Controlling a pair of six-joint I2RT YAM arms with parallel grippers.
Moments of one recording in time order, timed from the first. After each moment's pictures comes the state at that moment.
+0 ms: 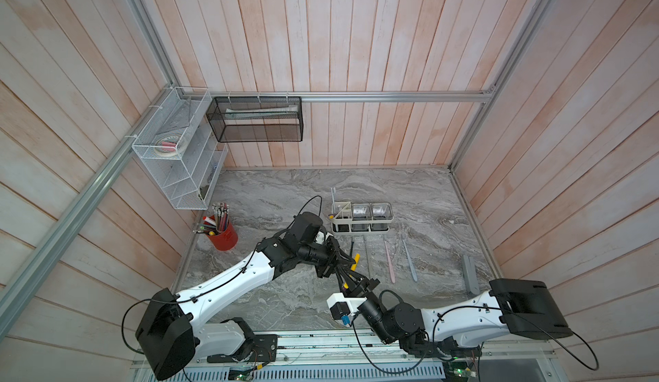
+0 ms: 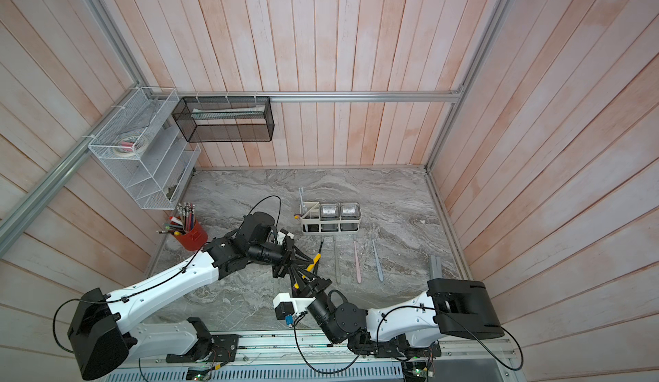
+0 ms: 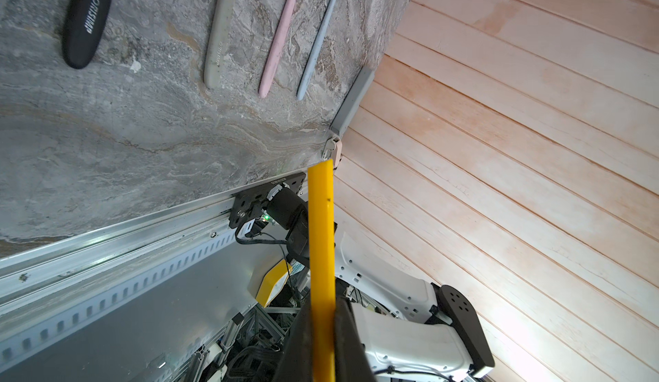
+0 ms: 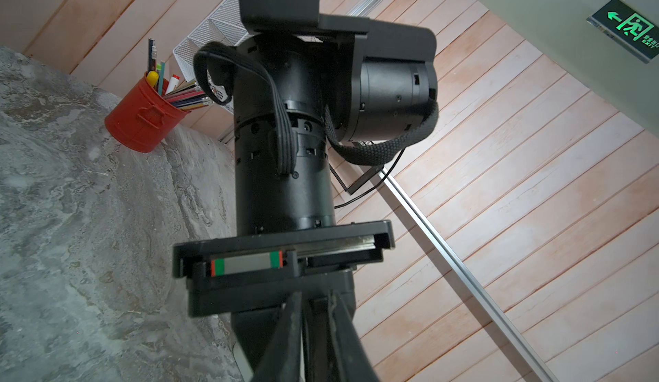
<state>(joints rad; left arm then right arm) -0.77 1.27 0.93 -0.32 0.70 -1.52 1.60 1.32 0.40 1.23 0.86 -1.09</state>
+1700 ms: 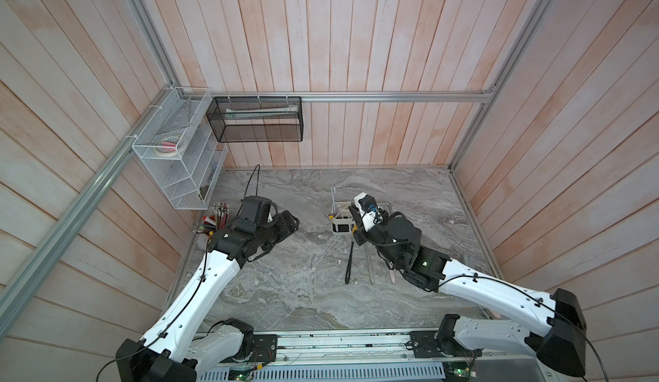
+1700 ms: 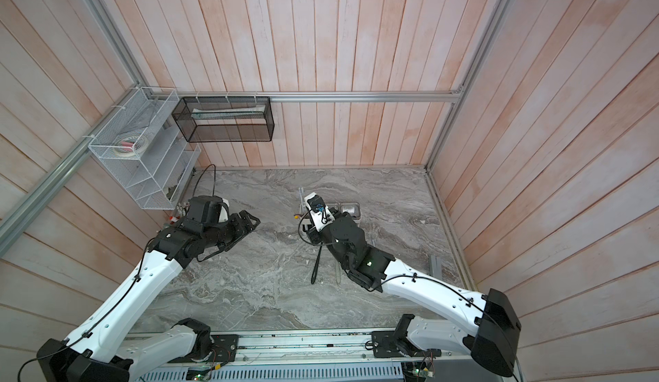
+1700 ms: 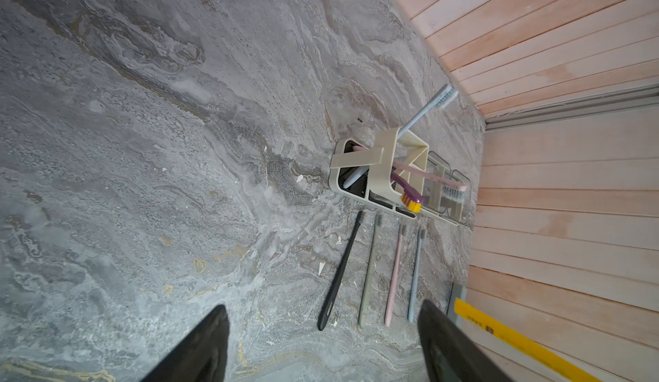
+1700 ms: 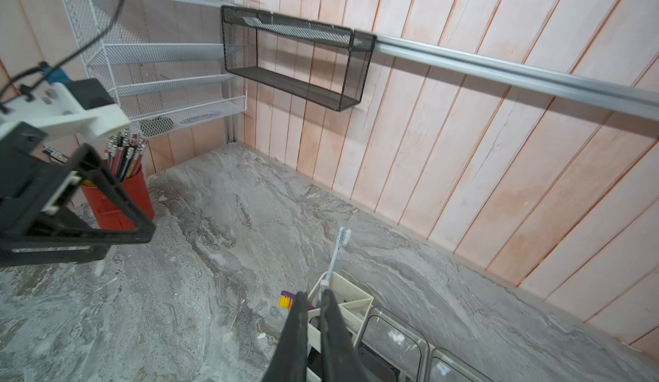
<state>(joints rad) -0.35 1.09 1.04 -0.75 0.16 -0.84 0.93 1.20 0.89 0.19 0.33 -0.08</state>
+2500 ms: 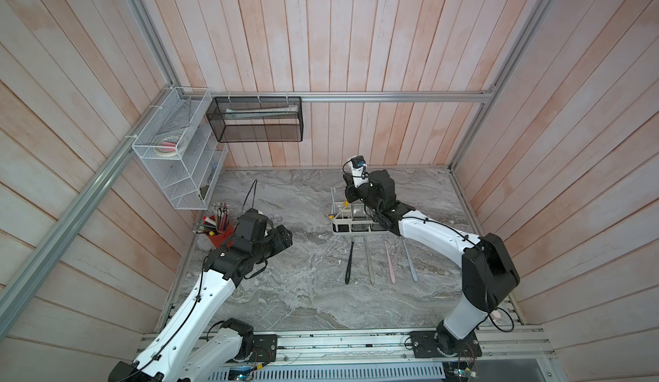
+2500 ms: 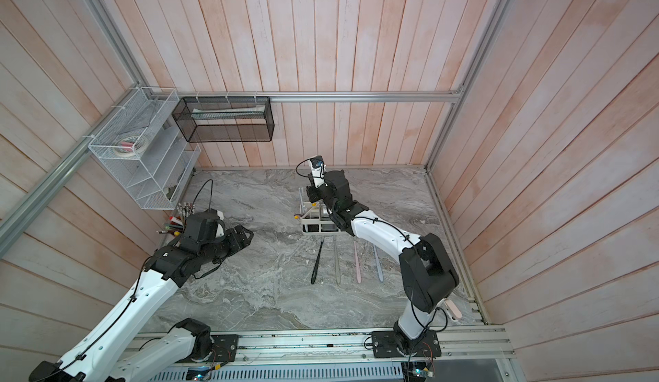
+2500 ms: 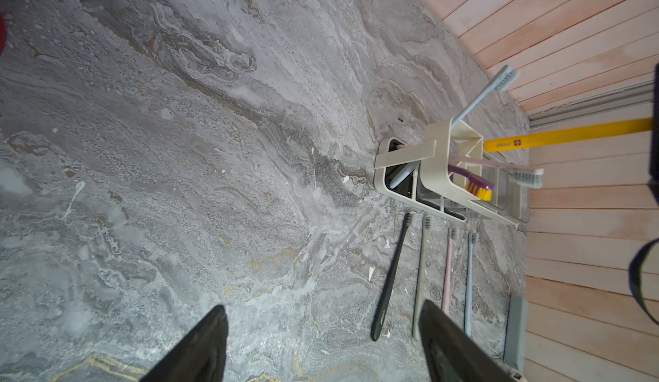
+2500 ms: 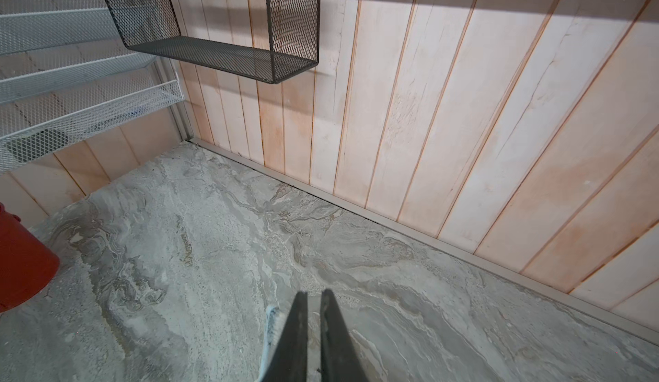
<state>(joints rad) -0.35 0.95 0.86 -0.71 0.07 -0.77 0.63 1.72 1.26 0.27 0.05 0.00</state>
